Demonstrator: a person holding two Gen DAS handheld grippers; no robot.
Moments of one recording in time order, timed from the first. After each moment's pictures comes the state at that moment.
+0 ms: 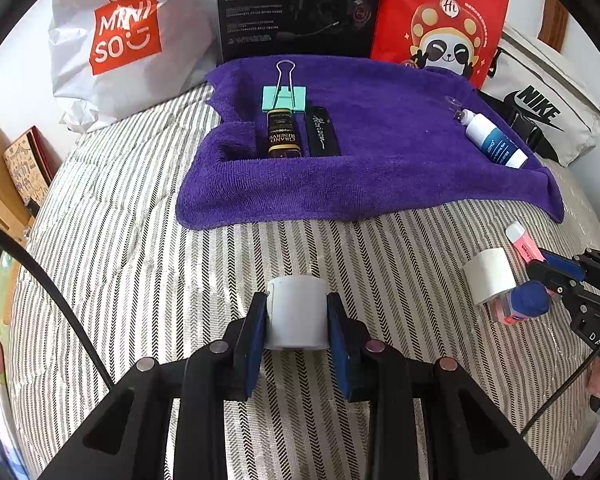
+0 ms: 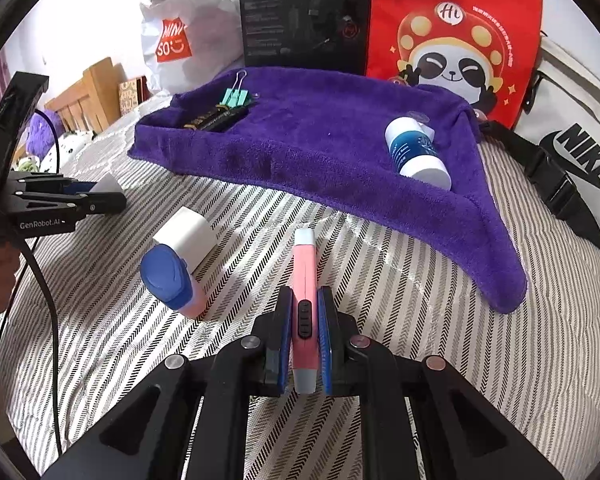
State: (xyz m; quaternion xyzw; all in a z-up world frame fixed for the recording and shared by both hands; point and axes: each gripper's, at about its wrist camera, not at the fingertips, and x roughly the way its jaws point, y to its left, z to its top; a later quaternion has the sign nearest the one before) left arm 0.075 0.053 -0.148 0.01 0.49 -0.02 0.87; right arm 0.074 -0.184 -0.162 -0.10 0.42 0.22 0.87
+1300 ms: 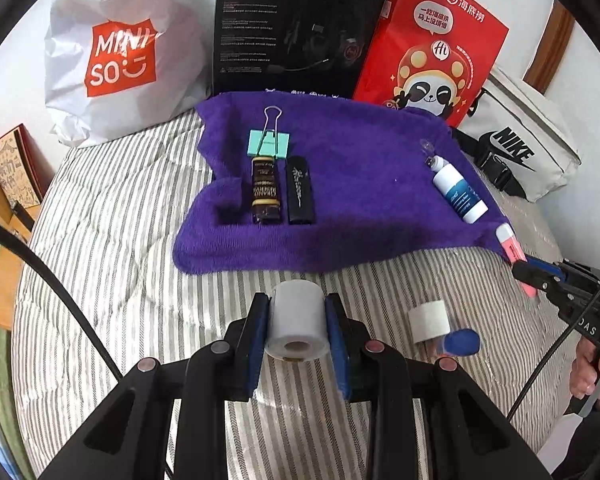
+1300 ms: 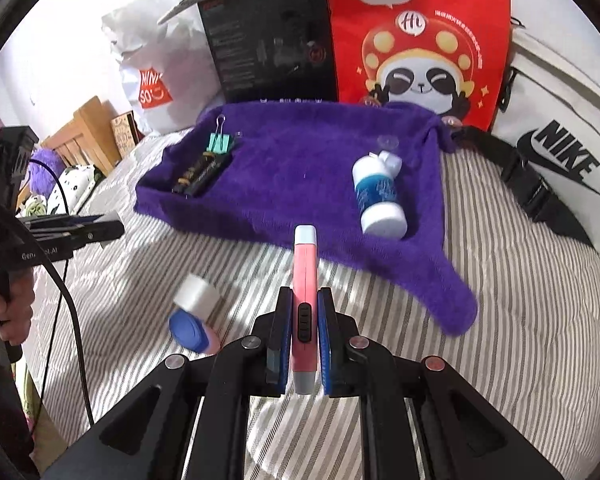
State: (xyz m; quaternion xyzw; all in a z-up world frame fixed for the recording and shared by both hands) left arm 0.084 0.058 -0.099 -0.04 0.48 -0.06 0.87; right arm 0.096 -0.211 -0.107 -0.02 0.44 0.22 0.87
